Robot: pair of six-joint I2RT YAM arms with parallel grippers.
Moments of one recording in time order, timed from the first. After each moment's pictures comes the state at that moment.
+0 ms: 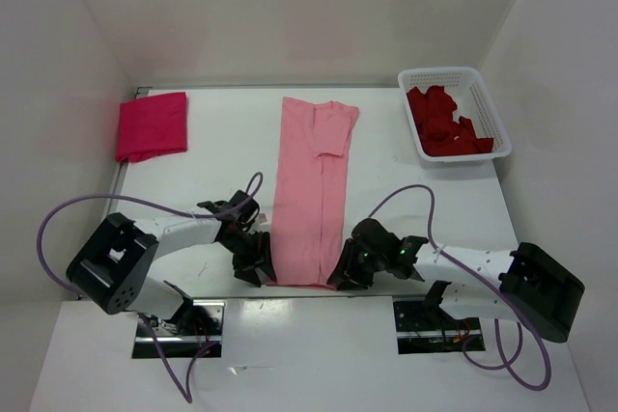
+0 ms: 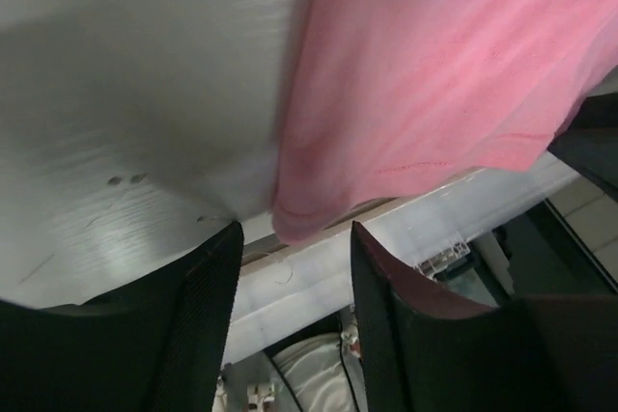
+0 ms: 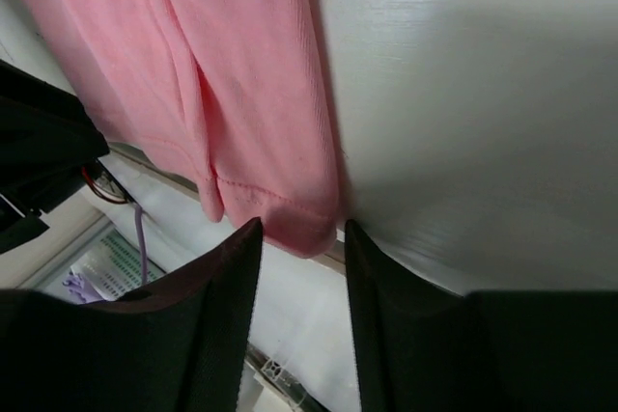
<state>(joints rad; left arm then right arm) -0.56 1.43 0.60 -0.58 0.51 -0.74 0.91 1.14 0.33 -0.16 -0.26 1.29</state>
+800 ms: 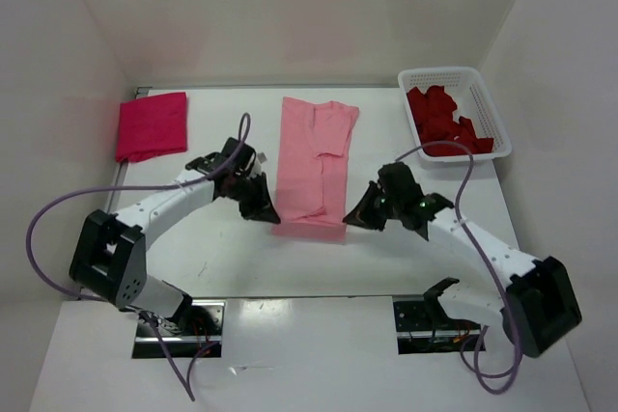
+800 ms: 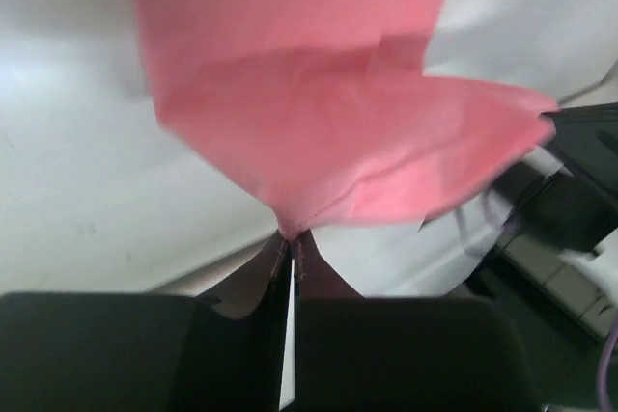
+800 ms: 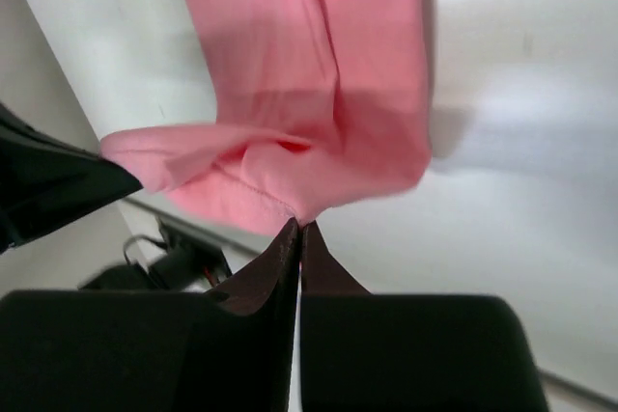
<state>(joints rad) -0.47 1.42 0.94 -0.68 0.47 -0.72 0.57 1.06 0.60 -0.38 -0.25 1.08</state>
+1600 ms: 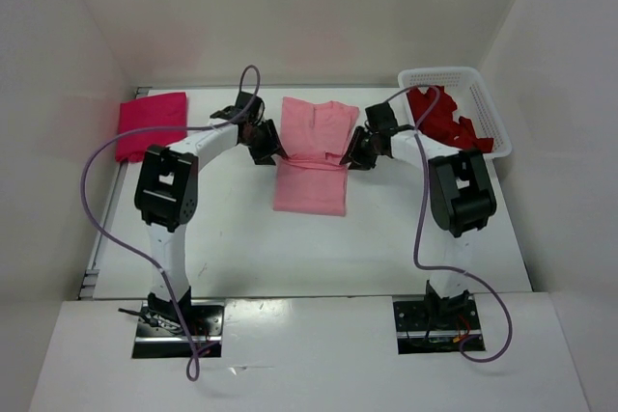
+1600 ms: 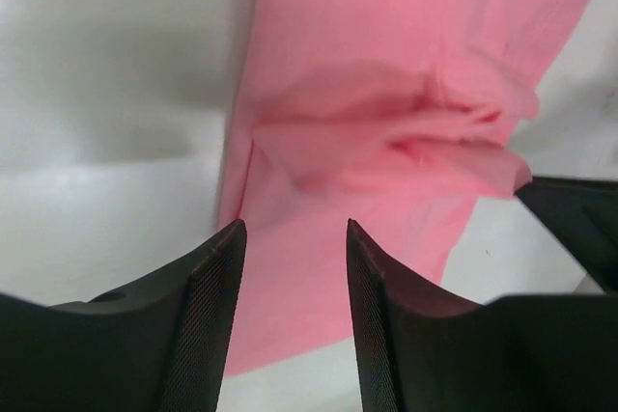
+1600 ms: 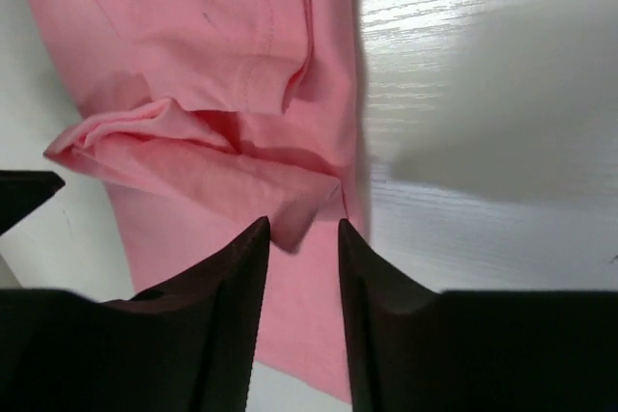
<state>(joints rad) -0.29 2.10 1.62 -0.55 0.29 -0.68 0.28 1.95 1.32 -0.34 -0.24 0.68</state>
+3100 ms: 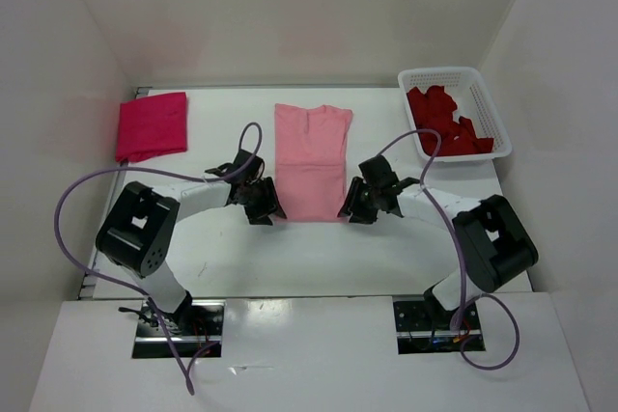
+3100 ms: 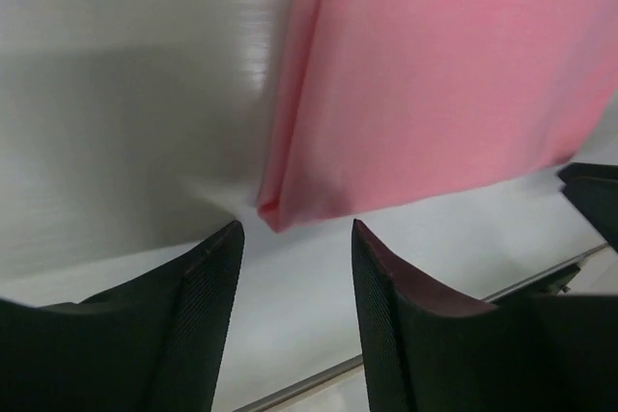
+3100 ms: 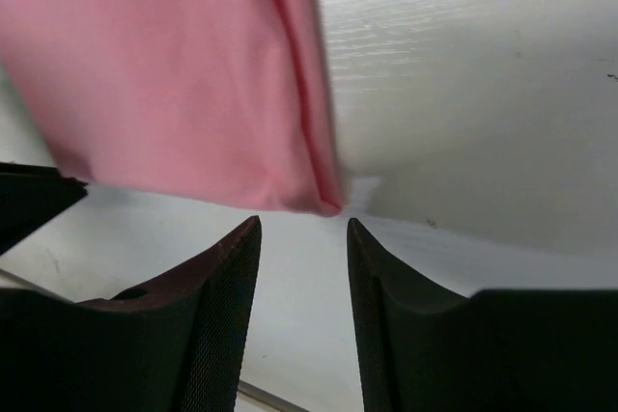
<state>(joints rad) -0.44 1.66 0.89 -0.35 0.25 -0.79 0.48 1.50 0.76 -0.24 -0.15 0.83</state>
